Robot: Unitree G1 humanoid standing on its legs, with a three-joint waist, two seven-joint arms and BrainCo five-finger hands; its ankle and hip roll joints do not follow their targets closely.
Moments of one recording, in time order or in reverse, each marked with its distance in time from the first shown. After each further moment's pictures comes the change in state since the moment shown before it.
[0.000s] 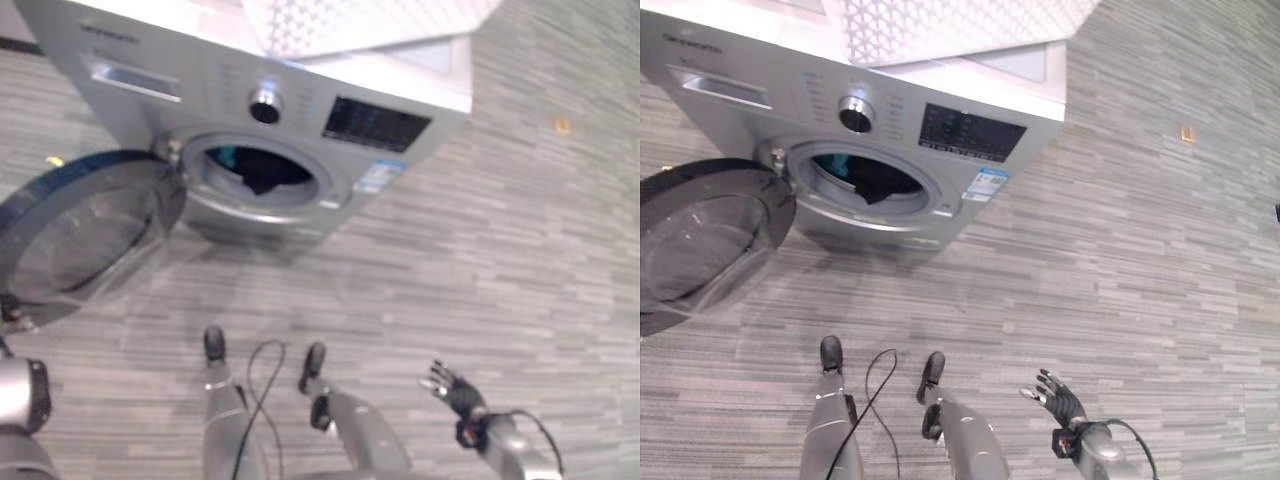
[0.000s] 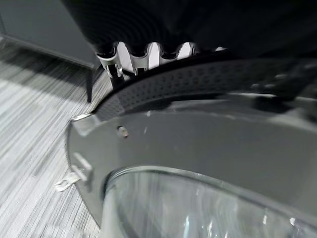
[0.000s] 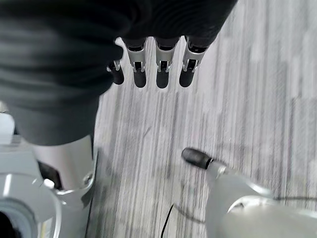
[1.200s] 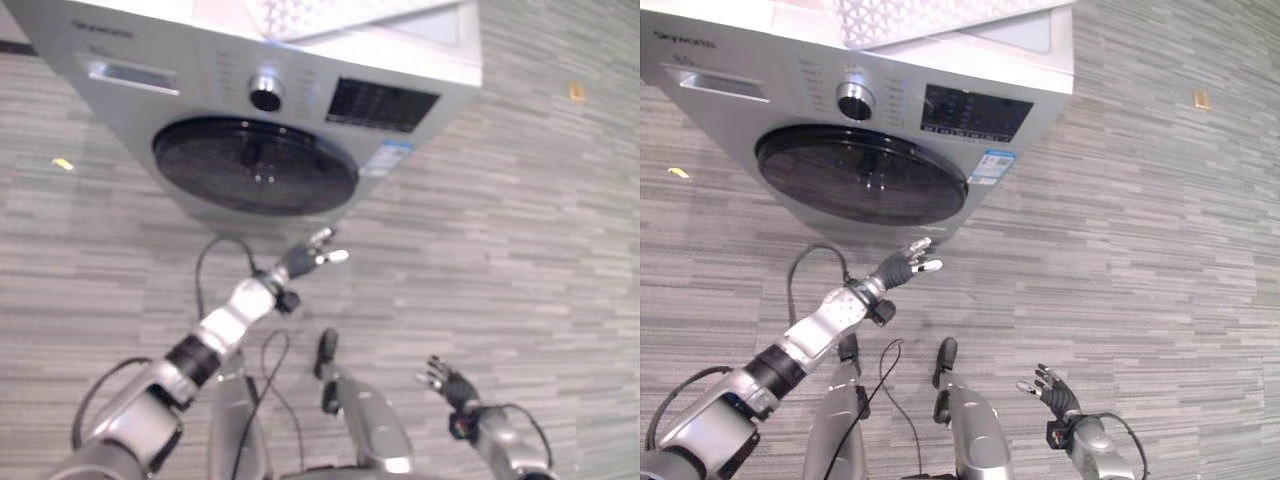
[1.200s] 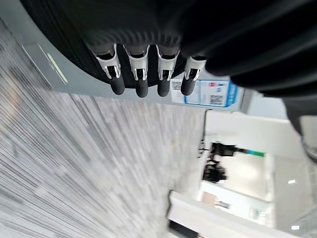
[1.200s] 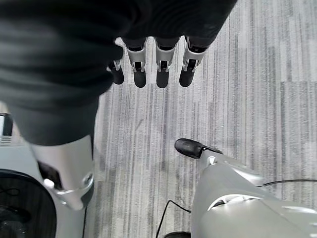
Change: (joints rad) left arm 0.288 -0.468 -0.546 -1.151 -0.141 -0.208 -0.240; right arm -0.105 0.068 -0.003 0.124 -0.036 -0.076 0.019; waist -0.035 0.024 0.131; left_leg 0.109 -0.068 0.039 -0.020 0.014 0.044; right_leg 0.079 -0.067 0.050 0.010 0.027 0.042
